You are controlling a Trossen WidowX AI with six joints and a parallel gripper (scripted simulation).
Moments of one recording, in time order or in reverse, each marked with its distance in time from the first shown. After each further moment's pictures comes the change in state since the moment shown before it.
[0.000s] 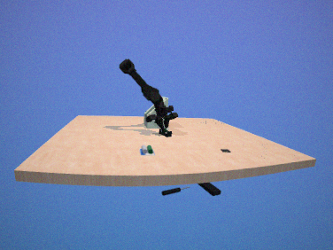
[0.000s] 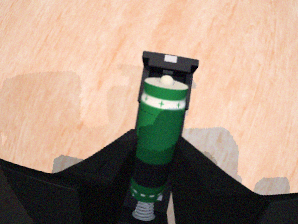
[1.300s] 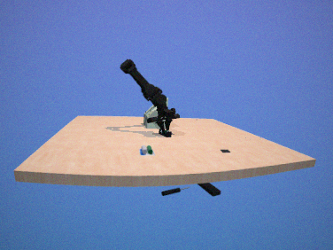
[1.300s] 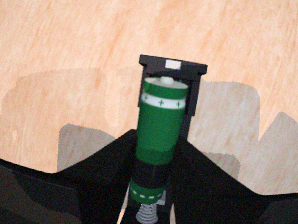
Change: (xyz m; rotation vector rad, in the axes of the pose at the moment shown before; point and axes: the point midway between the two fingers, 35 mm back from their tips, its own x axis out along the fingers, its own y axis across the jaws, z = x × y) arm 0.010 0.000 0.007 0.038 0.212 0.032
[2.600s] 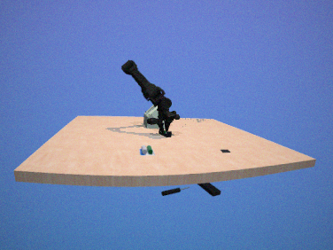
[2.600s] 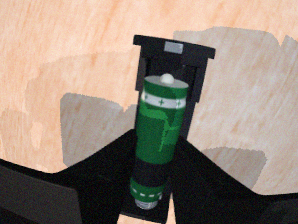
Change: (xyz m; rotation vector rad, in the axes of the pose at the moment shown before) arm 0.002 -0.004 -0.002 0.008 0.213 0.028
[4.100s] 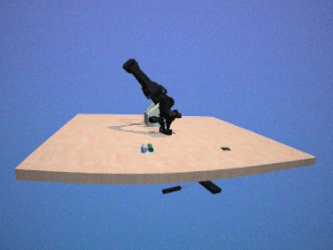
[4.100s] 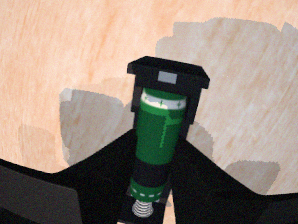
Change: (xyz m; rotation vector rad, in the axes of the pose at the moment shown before) arm 0.000 -0.002 0.012 -0.001 0.031 0.002
